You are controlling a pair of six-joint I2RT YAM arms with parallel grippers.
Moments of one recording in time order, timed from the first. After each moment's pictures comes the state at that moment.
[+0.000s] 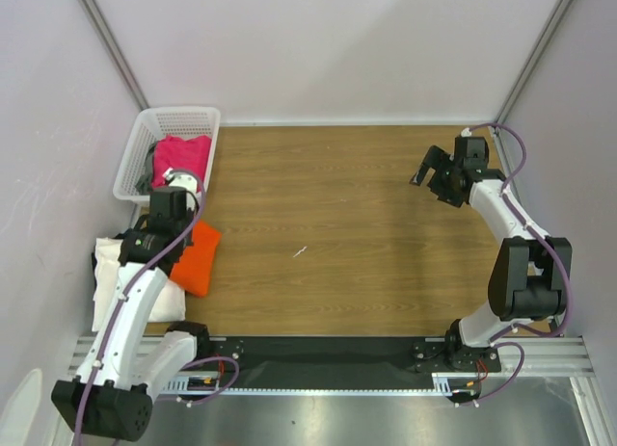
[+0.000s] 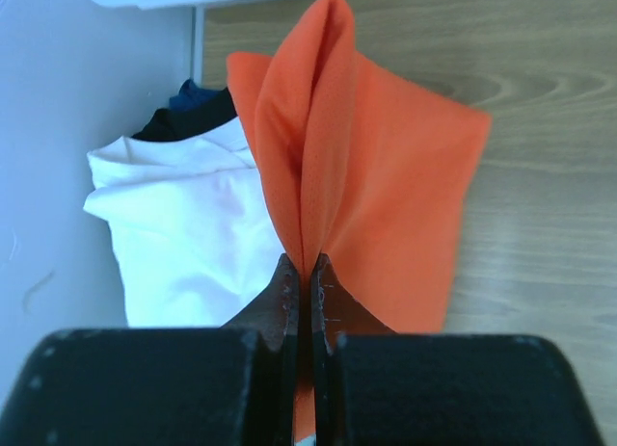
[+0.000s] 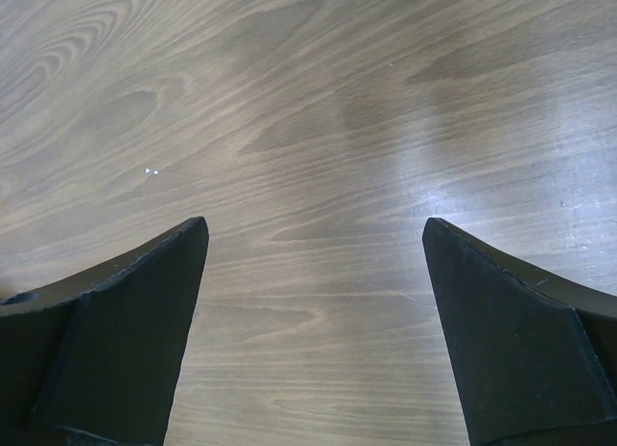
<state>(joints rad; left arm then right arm) -0.12 0.90 0.93 -0.81 -0.41 0.09 0.01 1.56 1.18 -0.43 -0.12 0.50</state>
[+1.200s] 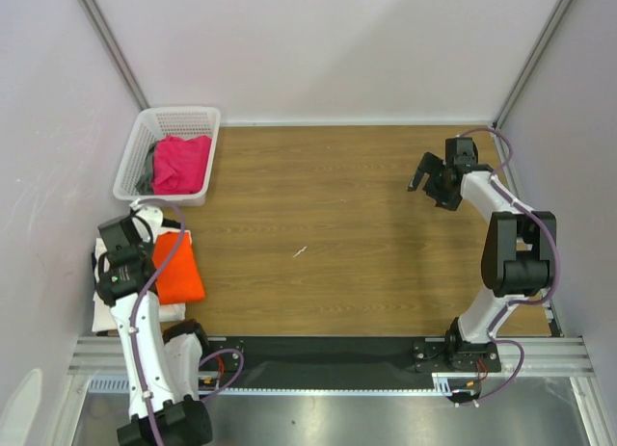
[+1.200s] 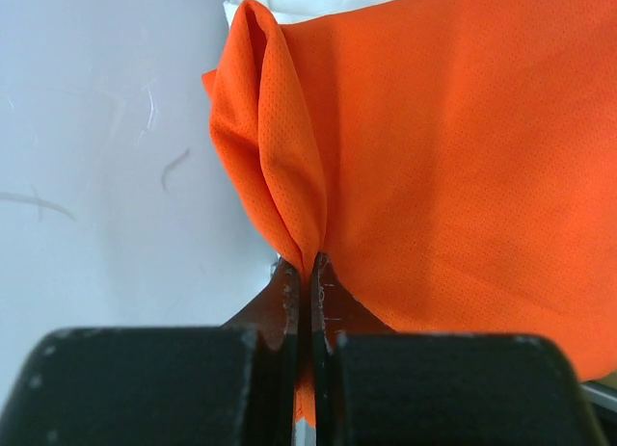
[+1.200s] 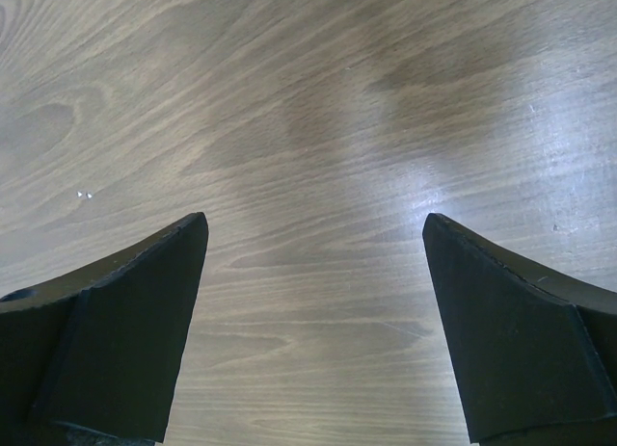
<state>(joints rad) 0.40 0.69 0.79 -0.85 -0.28 0.63 0.01 1.73 1.22 -0.44 -0.08 0.49</state>
